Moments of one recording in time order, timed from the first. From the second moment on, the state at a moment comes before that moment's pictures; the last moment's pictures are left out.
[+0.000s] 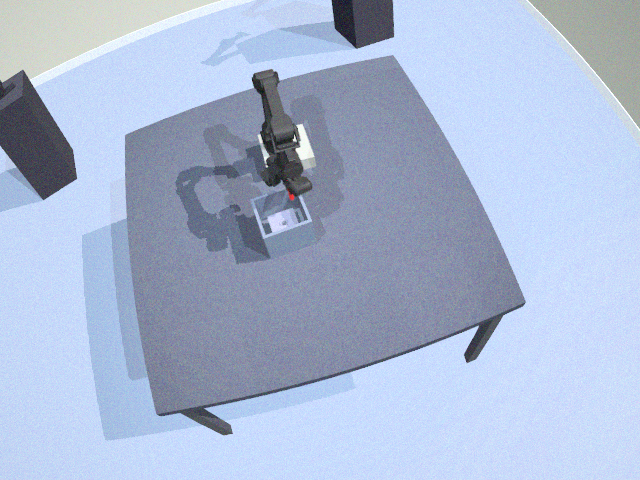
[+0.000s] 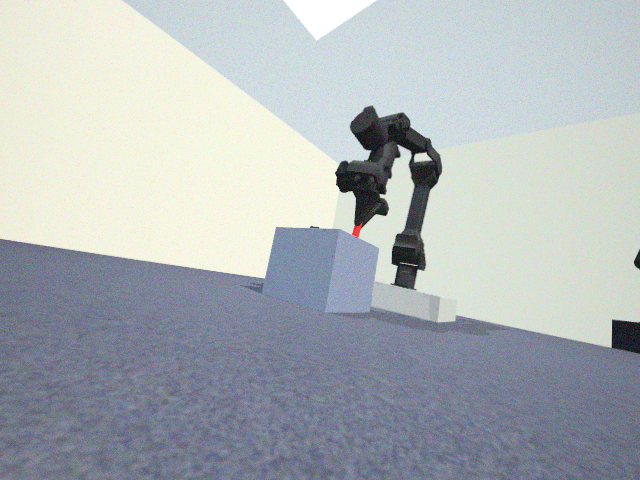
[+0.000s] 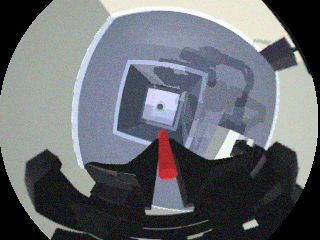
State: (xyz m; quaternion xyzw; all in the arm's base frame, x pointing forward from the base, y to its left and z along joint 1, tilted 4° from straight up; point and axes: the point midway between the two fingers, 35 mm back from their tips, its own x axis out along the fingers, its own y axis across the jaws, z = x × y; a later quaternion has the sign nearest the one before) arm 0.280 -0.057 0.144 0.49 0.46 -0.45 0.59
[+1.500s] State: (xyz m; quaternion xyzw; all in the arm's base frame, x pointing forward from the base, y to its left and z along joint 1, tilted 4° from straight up) arm 0.306 -0.105 0.049 0.47 0.51 -0.44 0.57
